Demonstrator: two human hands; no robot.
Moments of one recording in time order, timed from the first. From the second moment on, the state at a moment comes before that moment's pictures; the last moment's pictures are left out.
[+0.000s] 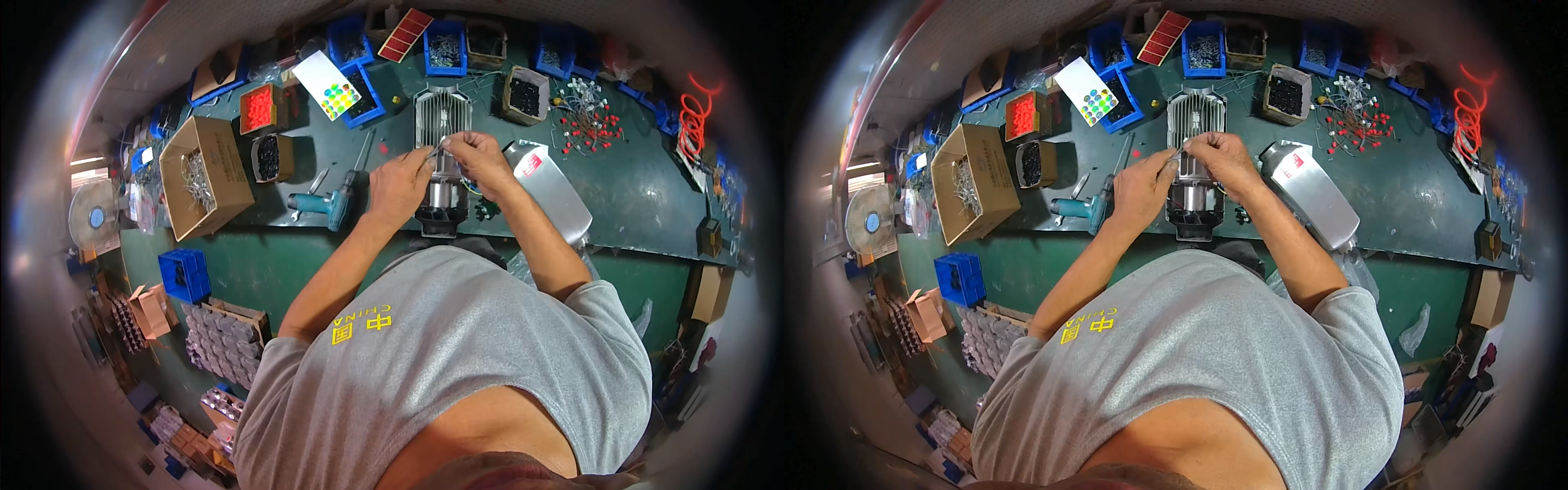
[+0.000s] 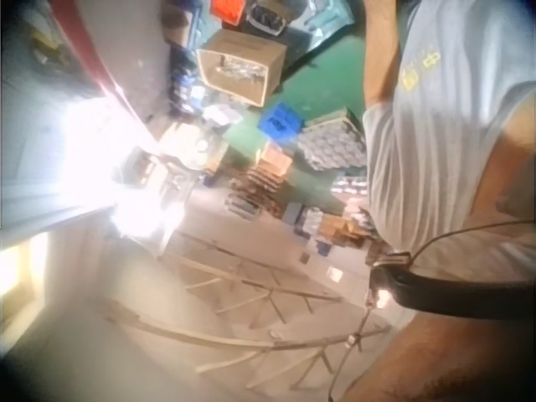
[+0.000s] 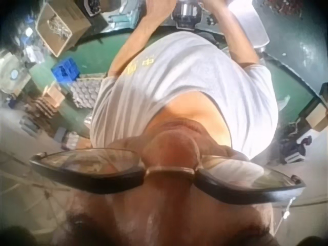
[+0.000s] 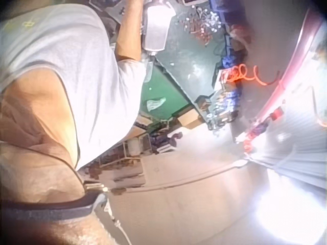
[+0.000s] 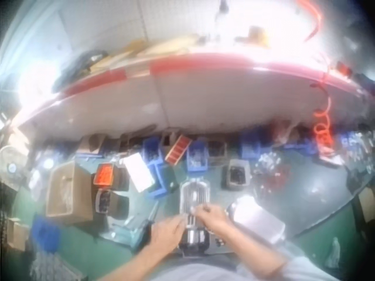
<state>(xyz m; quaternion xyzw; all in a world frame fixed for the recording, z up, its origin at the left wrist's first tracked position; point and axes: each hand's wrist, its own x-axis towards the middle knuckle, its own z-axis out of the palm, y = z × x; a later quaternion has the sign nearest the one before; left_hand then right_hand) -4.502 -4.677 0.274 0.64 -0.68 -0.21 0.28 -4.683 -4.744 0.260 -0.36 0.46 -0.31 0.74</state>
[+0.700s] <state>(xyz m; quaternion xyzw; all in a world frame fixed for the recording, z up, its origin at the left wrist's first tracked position) -4.504 -4.688 0.266 0.66 -0.59 -0.40 0.23 -4.708 -4.771 0.220 -0.34 0.48 -0.28 0.76</state>
